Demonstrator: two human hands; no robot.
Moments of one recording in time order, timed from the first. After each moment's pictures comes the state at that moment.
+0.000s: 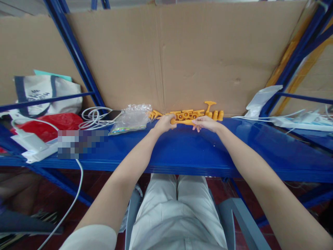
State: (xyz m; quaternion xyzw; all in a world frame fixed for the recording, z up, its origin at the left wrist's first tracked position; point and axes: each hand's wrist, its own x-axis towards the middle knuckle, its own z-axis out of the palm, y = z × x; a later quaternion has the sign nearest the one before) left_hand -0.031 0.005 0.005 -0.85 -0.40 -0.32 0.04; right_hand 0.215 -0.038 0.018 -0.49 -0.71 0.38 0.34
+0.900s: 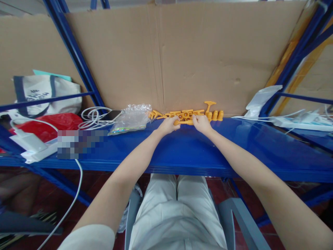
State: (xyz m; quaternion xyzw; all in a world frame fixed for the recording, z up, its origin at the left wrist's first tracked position) left_hand -0.015 -0.003 0.001 -0.87 -0.39 -0.30 -0.03; right_hand 0.180 -0.039 0.009 -0.62 -0.72 -0.10 0.31
